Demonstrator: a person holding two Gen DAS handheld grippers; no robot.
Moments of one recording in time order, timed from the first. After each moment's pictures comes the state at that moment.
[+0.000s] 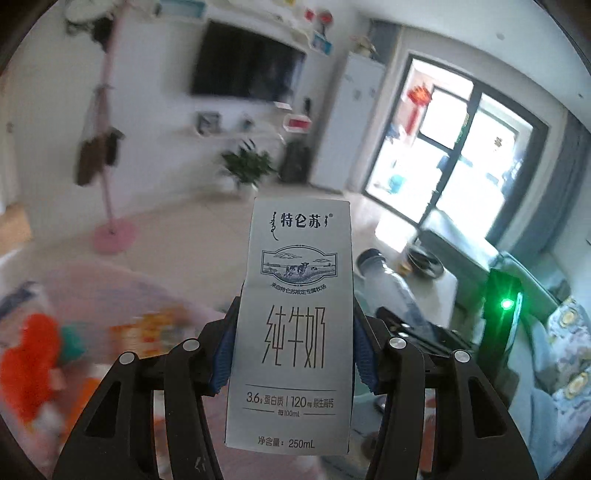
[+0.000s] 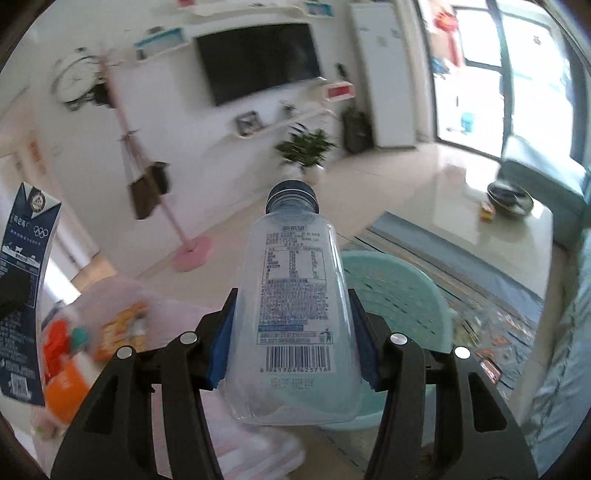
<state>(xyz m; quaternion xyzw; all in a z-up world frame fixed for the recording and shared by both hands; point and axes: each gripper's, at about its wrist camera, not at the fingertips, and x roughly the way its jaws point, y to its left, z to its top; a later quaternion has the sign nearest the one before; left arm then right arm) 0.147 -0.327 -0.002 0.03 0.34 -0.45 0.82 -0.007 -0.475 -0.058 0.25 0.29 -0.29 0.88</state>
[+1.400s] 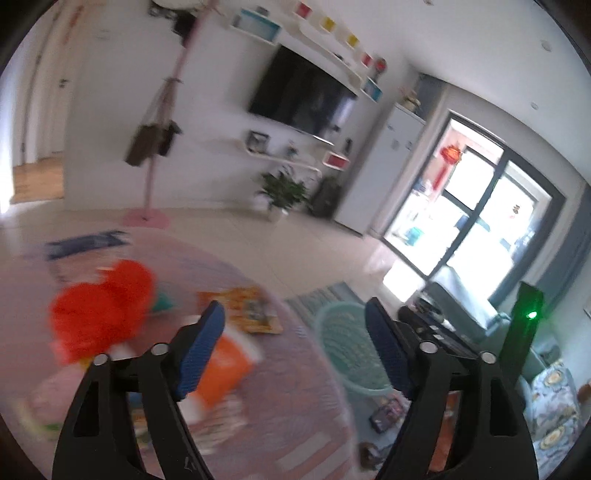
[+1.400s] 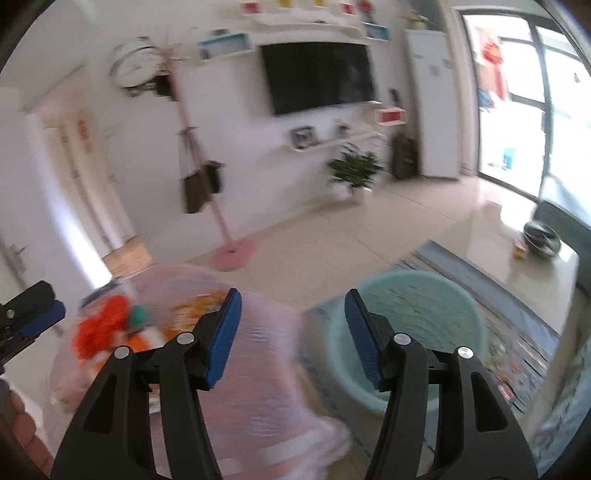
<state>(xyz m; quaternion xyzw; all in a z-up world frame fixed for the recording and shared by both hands) 0.148 -0.141 0.011 -0.08 0.31 -0.38 0.87 0.005 -0.342 0.010 0.16 0.24 -0.17 0.94</state>
